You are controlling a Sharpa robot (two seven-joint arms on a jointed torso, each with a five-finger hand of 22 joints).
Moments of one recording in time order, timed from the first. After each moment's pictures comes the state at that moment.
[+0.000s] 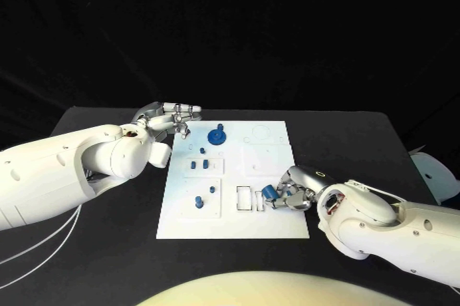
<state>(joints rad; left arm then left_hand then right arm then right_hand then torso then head) 1.17 -0.92 0.00 1.58 -0.04 -0.37 0.15 1.45 -0.19 0.45 0.09 0.30 1.08 0.17 0.09 0.09 1.19 0.09 0.17 0.20 1.25 0.01 0.99 0.58 0.14 1.13 0.10 0.99 1.00 1.01 -0.96 -0.13 1.87 -1.52 -0.42 -0.58 1.27 -0.07 -0.17 0.29 0.52 1.13 0.07 0.21 0.31 1.45 -0.01 1.39 1.31 1.47 -0.06 1.52 1.31 0.03 1.47 0.04 1.51 1.31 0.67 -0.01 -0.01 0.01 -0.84</state>
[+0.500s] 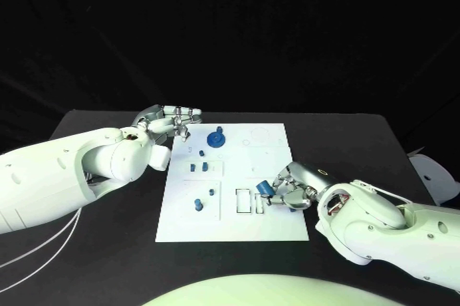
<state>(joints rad) 1.17 -0.91 0.00 1.58 -0.04 -0.37 0.15 1.45 -0.19 0.45 0.09 0.30 1.08 0.17 0.09 0.09 1.19 0.09 0.17 0.20 1.25 0.01 0.99 0.58 0.14 1.13 0.10 0.99 1.00 1.04 -0.99 -0.13 1.96 -1.47 -0.49 -0.59 1.27 -0.04 -0.18 0.29 0.57 1.13 0.07 0.22 0.33 1.46 -0.02 1.39 1.31 1.47 -0.07 1.53 1.31 0.02 1.47 0.04 1.53 1.31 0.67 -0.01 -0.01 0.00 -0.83</state>
